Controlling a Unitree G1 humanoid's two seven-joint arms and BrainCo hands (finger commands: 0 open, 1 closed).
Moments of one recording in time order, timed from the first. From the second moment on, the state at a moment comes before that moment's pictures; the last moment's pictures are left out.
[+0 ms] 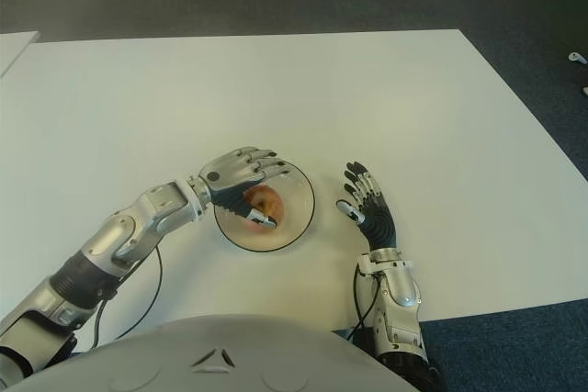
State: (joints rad) left arm -0.15 0.50 -0.52 -0.16 0.98 -0.27 -0.29; right arm 0.35 -0.08 -0.08 0.15 0.20 -0.42 0.29
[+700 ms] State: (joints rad) left arm -0.13 0.49 -0.48 -0.20 0.97 -0.24 -0.29; right arm 0.35 -0.08 -0.08 0.15 0.21 -0.42 0.30
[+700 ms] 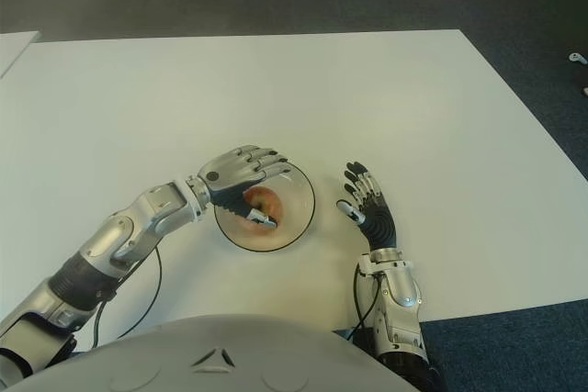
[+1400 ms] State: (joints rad) left arm 0.29 -0.01 0.00 -0.30 0.15 -0.02 -0.07; right arm 0.35 -0.08 -0.08 0.15 0.20 -0.44 0.30
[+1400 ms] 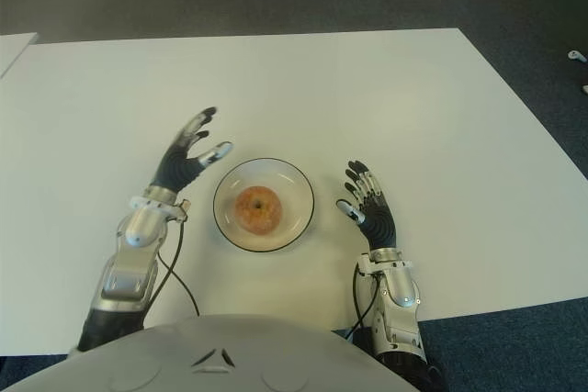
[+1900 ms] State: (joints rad) left arm 0.53 -0.01 0.05 -0.35 0.07 -0.09 -0.06; right arm 0.34 -0.09 -0.08 0.17 0.20 -0.44 0.30
